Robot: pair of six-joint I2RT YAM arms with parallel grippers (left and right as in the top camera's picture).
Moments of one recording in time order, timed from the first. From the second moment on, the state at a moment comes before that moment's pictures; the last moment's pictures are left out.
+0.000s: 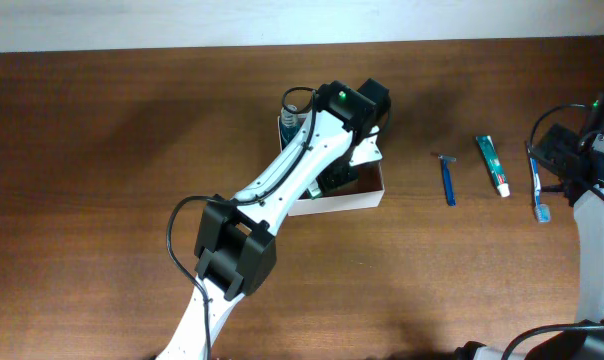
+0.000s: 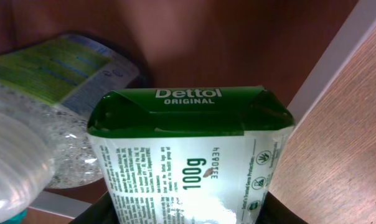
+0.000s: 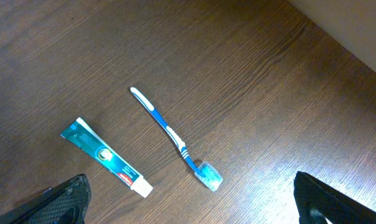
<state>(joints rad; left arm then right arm) -0.70 2.39 2.35 -1.56 -0.12 0.46 -0.42 1.47 1.24 -0.68 0.27 0.25</state>
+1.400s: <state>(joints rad) -0.70 2.39 2.35 -1.59 -0.14 0.48 -0.42 1.47 1.24 -0.68 0.27 0.25</state>
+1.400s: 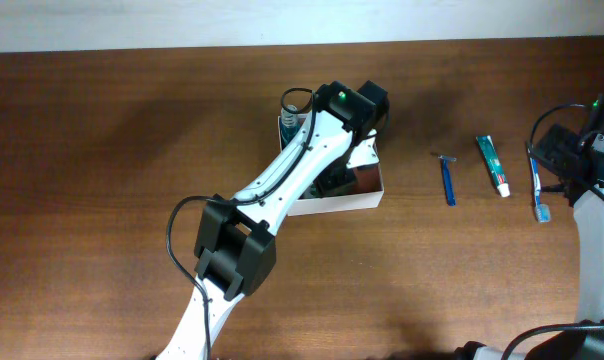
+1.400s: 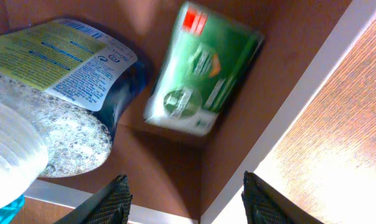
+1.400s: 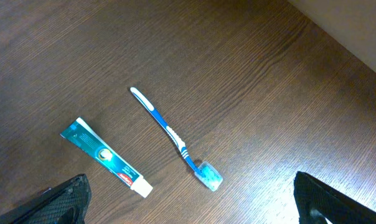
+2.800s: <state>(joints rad) -0.10 1.77 2.40 -1.50 -0.18 -0.23 -0.42 1.47 1.24 -0.68 0.27 0.25</state>
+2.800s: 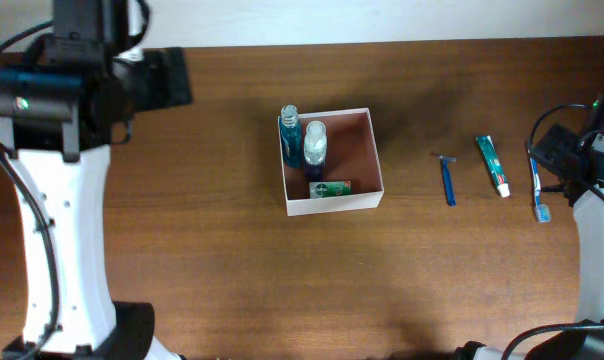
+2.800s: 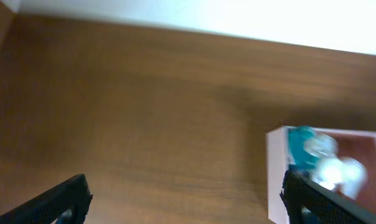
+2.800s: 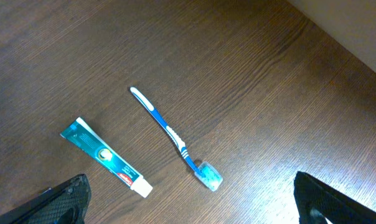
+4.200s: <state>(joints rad) -0.01 2.07 2.25 -1.49 -0.18 -0.34 -0.42 1.50 1.24 -0.74 -0.30 0.03</state>
